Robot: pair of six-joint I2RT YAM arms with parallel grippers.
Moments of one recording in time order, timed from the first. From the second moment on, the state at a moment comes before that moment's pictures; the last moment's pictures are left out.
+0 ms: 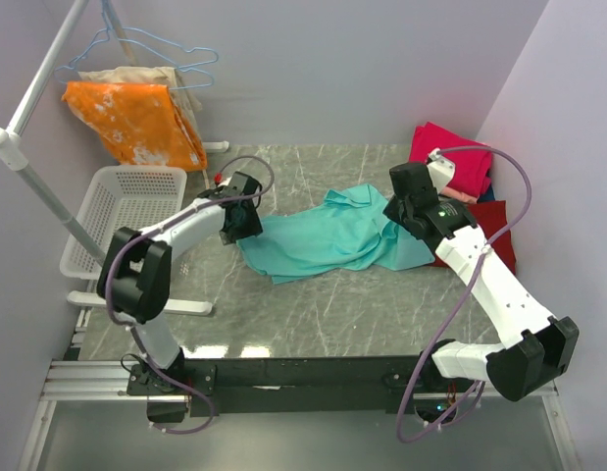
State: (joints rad) left arm -0.44 1.73 1.22 -0.60 -0.23 -0.74; right arm 0.42 1.24 1.25 -0.77 0.48 0.80
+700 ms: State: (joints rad) left arm -0.42 1.96 1.46 -0.63 -0.37 -0.71; right arm 0.41 1.24 1.25 -0.77 0.50 0.80
